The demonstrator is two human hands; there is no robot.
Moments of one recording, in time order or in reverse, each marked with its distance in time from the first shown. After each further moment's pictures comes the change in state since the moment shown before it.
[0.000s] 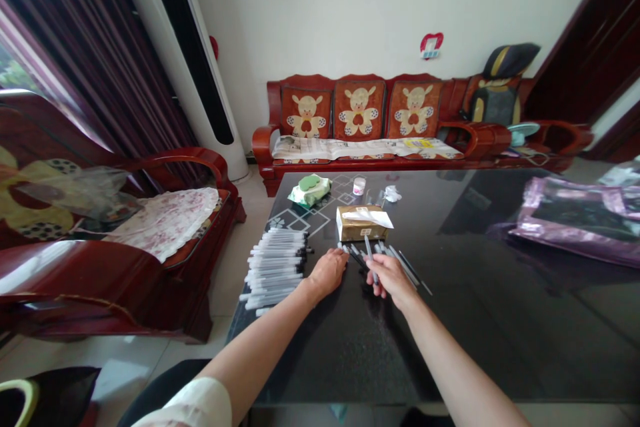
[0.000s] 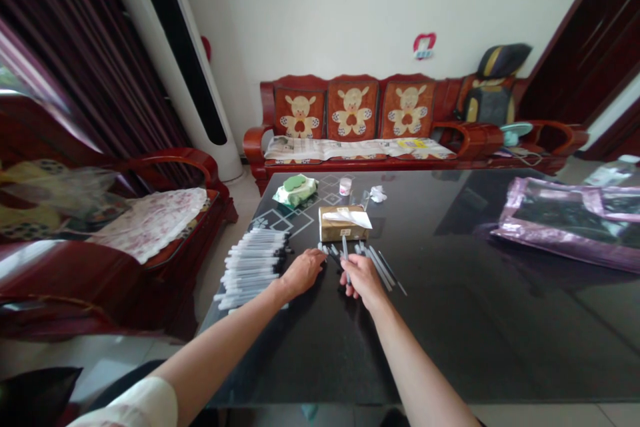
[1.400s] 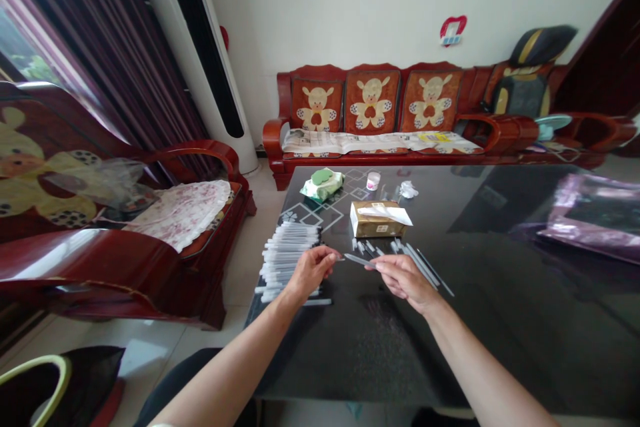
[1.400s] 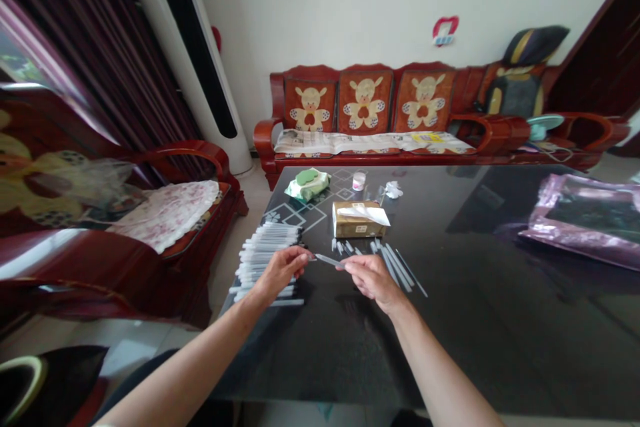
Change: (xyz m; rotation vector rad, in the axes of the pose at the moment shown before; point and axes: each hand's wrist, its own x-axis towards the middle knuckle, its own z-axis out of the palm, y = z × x) left_hand -0.064 -0.023 -0.036 -1.075 0.271 -0.353; right_hand -0.022 -0.028 0.006 0.222 -0.307 -0.075
